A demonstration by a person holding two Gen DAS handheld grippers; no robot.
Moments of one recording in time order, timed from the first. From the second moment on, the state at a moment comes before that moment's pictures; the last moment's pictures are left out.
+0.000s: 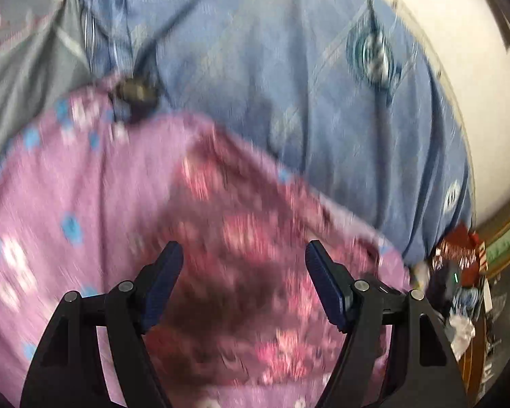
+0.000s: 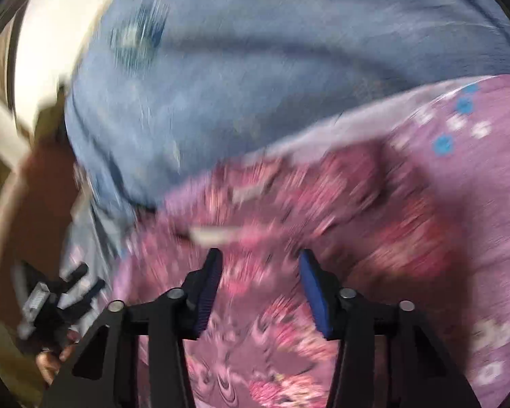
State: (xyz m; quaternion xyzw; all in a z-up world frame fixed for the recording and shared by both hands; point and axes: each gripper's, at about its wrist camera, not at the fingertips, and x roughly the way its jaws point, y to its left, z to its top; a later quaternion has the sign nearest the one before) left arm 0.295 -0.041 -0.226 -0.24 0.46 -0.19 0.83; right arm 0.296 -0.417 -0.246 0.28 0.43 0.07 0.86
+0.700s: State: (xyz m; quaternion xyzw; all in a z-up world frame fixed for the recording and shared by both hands) left arm 0.312 -0.030 -0.256 -0.15 0.50 -0.09 0.85; right arm 0.313 -0.415 -0.224 0.25 0.36 -0.02 0.90
